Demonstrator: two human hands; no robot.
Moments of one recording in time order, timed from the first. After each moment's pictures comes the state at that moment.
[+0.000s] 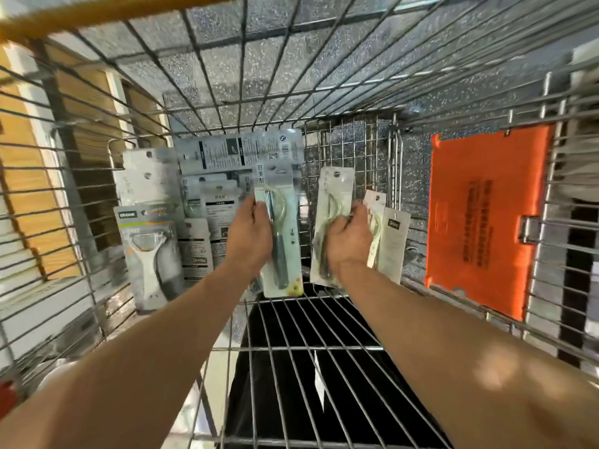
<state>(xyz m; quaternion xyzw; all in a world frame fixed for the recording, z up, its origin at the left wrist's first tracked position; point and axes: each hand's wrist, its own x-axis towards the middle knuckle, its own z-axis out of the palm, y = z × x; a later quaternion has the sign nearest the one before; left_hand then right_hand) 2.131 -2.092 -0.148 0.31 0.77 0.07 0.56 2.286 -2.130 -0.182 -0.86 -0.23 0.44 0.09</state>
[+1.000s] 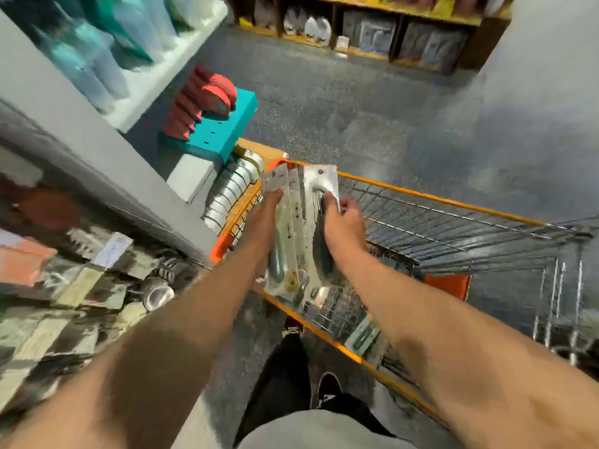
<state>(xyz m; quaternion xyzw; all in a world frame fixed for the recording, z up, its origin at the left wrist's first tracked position) 2.072 -2.196 0.201 0.11 0.71 0.48 0.51 2.200 -2.128 0.183 -0.64 -0.47 0.54 0.28</state>
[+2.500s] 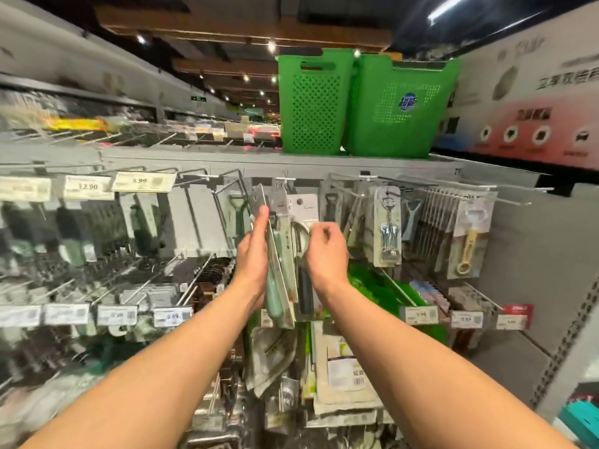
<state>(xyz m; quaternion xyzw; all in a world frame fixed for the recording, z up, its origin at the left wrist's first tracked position) 1.883 -2.879 0.586 -0.01 0.57 0.82 -0.09 1.877 -2.769 0.592 -0.02 -0.72 0.64 0.25</state>
